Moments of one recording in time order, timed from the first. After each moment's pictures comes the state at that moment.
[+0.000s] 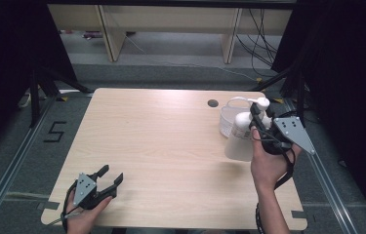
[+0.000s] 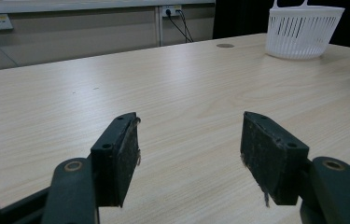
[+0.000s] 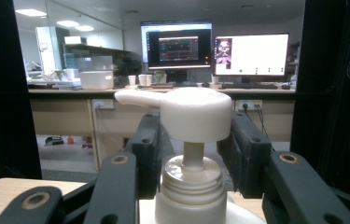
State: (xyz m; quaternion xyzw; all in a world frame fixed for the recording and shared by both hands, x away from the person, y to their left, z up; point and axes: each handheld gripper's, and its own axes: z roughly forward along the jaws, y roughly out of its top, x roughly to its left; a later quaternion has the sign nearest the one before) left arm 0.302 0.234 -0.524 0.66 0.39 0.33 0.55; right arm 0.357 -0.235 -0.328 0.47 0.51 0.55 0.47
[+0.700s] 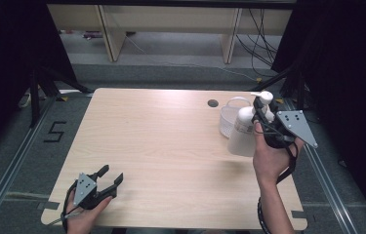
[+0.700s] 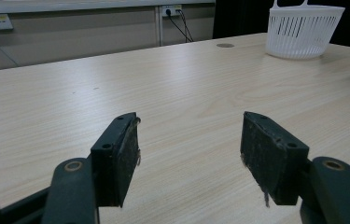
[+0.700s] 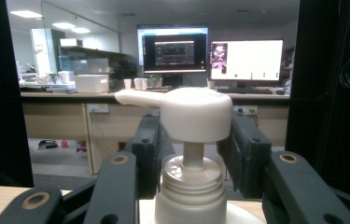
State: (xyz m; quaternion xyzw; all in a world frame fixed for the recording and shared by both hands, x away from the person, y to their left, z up) left arm 0.302 0.234 -0.524 0.66 0.39 0.33 0.55; right arm 0.366 -0.238 -0.317 0.47 0.50 0.55 0.48
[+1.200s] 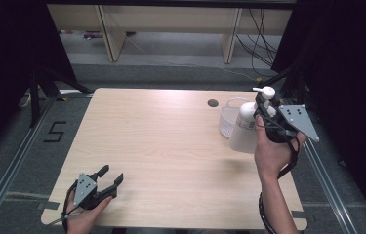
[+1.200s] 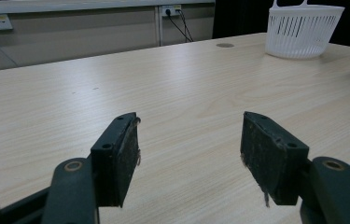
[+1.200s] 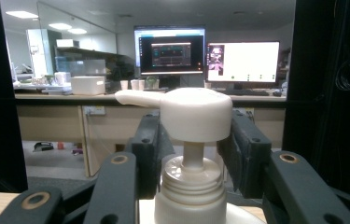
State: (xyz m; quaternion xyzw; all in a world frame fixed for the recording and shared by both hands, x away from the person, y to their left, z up) left arm 0.302 0.233 -0.524 0.66 0.39 0.33 0.55; right arm 0.375 -0.242 -0.310 0.47 0.50 0.55 0.49
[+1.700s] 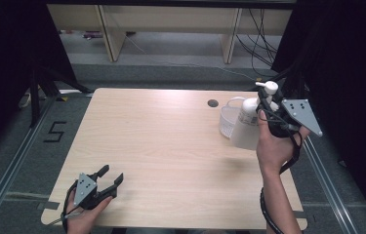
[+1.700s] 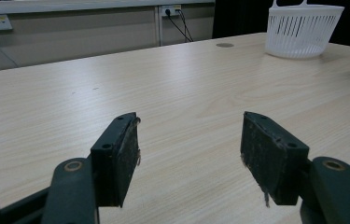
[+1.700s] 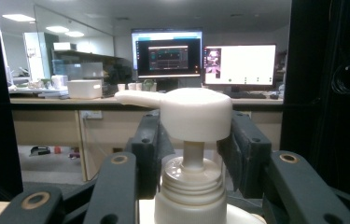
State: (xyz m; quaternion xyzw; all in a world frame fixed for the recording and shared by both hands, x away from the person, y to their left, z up) left arm 0.302 0.233 -0.524 0.66 0.39 0.33 0.55; right arm 0.382 -0.246 -0.301 0.47 0.49 0.55 0.49
